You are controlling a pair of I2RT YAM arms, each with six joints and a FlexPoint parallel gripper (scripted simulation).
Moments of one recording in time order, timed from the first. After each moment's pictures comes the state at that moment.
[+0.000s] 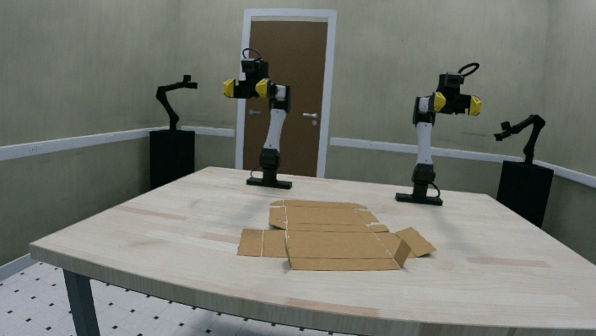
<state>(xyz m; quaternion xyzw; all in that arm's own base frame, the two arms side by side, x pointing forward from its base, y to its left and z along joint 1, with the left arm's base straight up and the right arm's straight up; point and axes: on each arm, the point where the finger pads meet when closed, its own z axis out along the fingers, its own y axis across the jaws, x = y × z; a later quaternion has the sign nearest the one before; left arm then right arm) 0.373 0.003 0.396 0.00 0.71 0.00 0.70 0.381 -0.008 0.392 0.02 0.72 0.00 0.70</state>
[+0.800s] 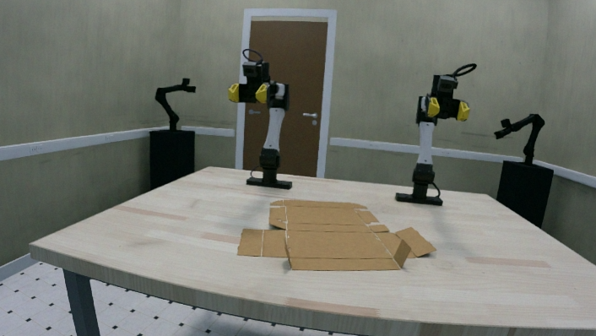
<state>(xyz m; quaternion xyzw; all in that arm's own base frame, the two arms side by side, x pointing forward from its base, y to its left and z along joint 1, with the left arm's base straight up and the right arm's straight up) 0.376 -0.024 0.370 0.00 0.76 -0.02 0.65 0.392 0.007 0.369 0.00 0.76 0.01 0.65</state>
